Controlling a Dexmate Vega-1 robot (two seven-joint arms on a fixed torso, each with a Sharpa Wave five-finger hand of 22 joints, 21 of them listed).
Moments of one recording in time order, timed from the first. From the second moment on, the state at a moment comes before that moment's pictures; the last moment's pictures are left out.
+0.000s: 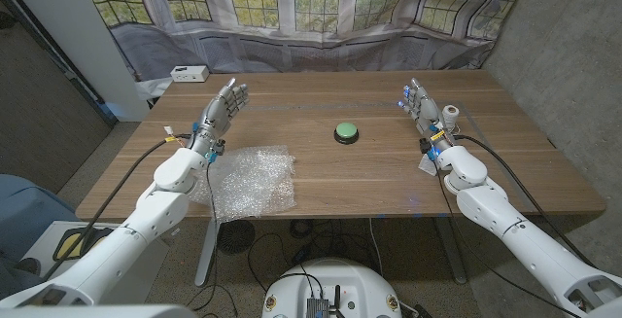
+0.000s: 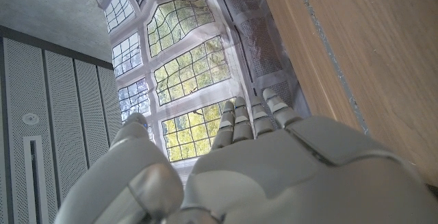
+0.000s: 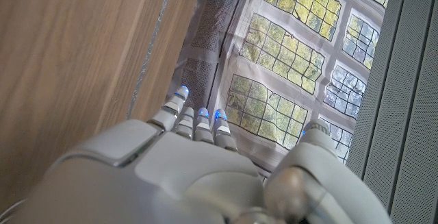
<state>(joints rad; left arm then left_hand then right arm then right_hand) 0.99 0.65 0.26 -1.44 -0.65 -0.46 -0.10 0.26 0.03 0.29 -0.05 0.19 0.19 0.13 0.22 0.18 0.17 0.11 0.26 0.19 0.11 0.10 0.22 0.17 0.10 0.10 0.24 0.18 -0.94 -0.56 -0.35 -1.44 0.59 0.35 -0.03 0.20 0.03 0.14 -0.13 0.19 0.09 0.11 0.19 0.18 0.04 0.14 0.21 0.19 -0.04 0.11 0.21 0.20 0.18 0.02 0.21 0.17</state>
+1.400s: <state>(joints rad) 1.19 0.75 0.16 -1.56 -0.65 -0.55 -0.12 0.31 0.07 0.33 -0.09 0.18 0.19 0.12 0.21 0.18 0.17 0.10 0.25 0.19 0.12 0.10 0.20 0.17 0.10 0.11 0.23 0.18 -0.94 -0.57 -0.35 -1.50 0.57 0.32 -0.06 0.20 0.03 0.14 -0.13 0.19 0.09 0.11 0.19 0.18 0.04 0.14 0.20 0.19 -0.04 0.11 0.20 0.20 0.18 0.02 0.20 0.17</state>
